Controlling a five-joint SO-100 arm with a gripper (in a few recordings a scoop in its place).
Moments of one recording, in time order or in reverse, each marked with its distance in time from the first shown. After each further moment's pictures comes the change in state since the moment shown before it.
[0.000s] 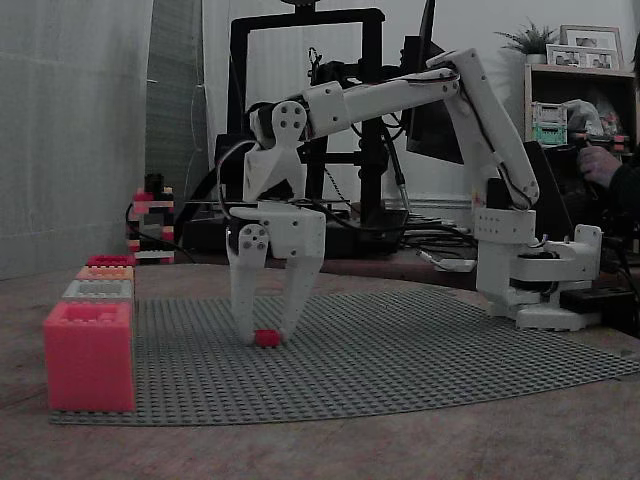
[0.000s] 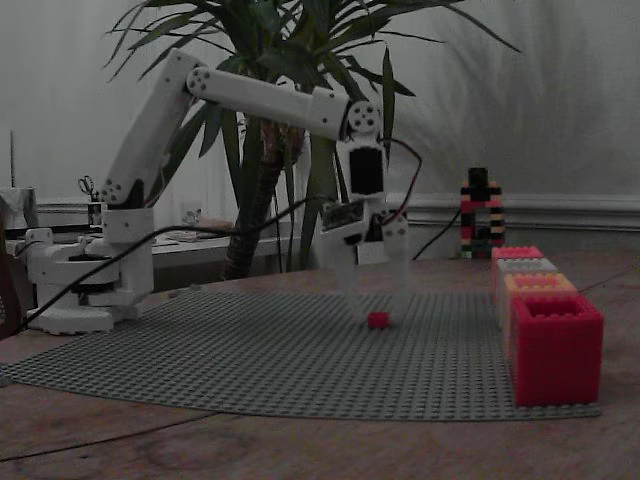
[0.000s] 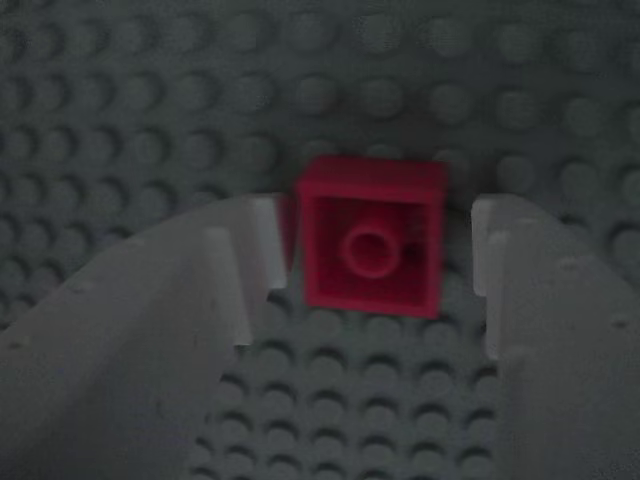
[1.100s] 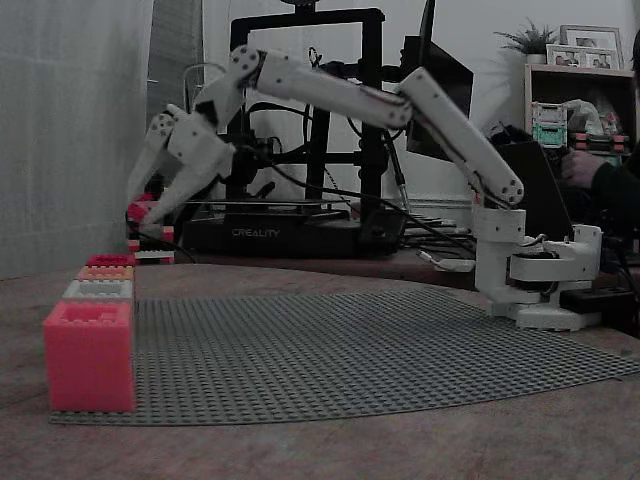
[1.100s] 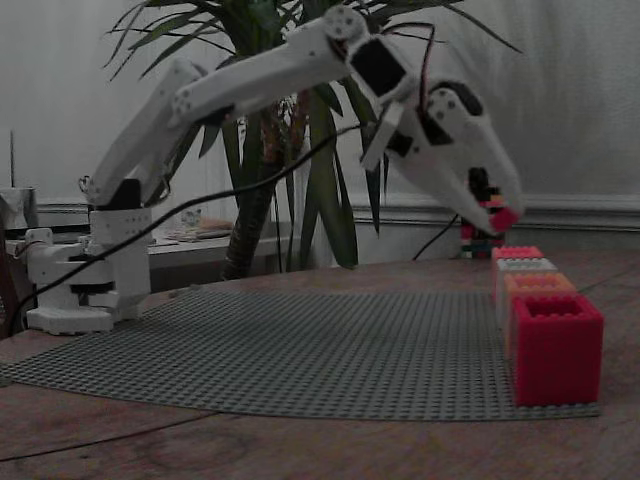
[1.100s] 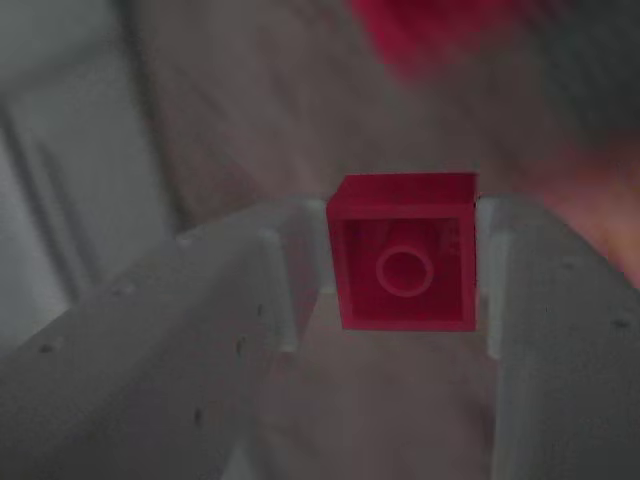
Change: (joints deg) arm 24.6 -19.5 -54.4 -5.4 10.1
